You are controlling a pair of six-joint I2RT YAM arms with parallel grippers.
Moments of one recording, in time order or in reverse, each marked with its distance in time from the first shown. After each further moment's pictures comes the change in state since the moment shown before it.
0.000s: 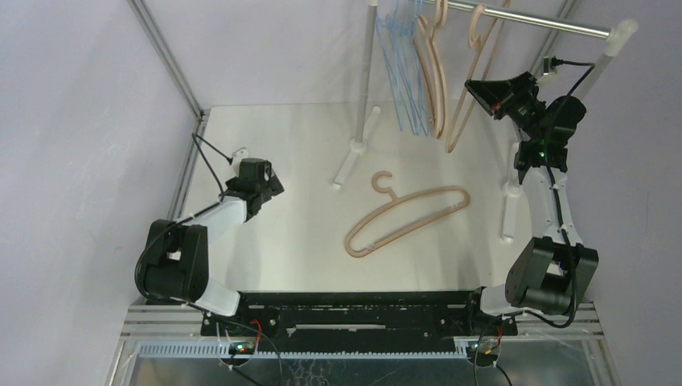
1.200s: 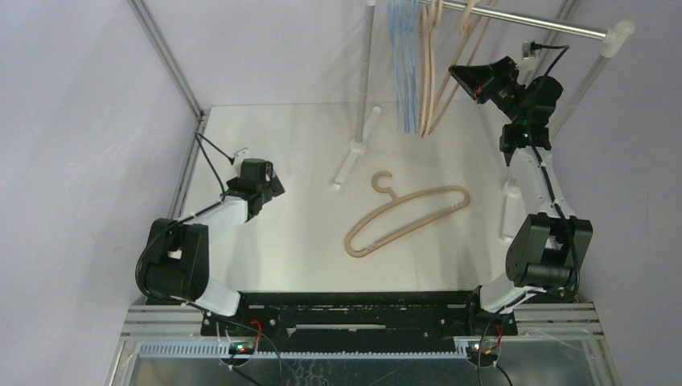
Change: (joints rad) left arm -0.011 0.008 0.001 -0.002 -0.011 0.016; right arm 0.112 0.180 0.156 0.010 0.097 -0.047
